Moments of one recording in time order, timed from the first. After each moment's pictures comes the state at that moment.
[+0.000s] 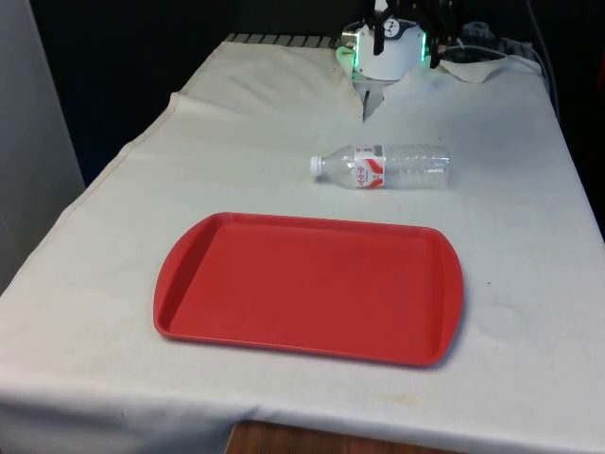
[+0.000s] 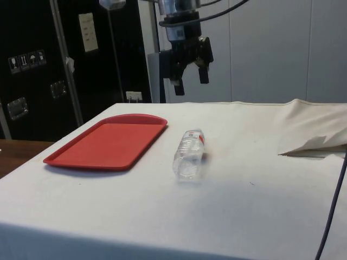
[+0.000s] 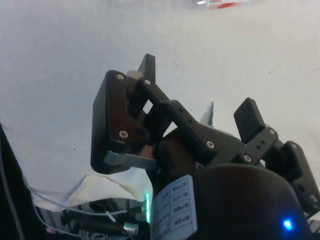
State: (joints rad) arm 0.16 -0.16 -0.06 -2.46 -0.04 2.24 0.52
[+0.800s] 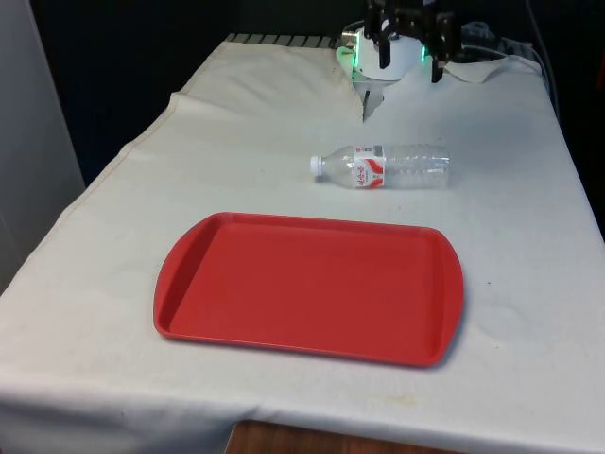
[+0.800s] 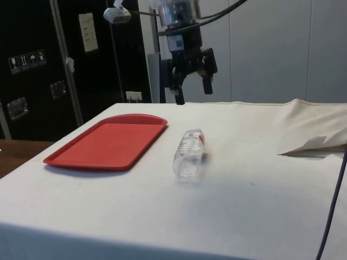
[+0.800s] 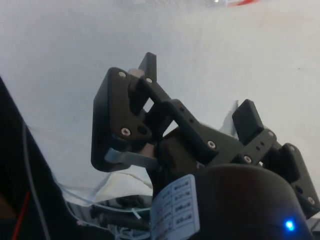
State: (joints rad) arm 0.14 -0.10 -0.06 -2.47 0.06 2.26 0.55
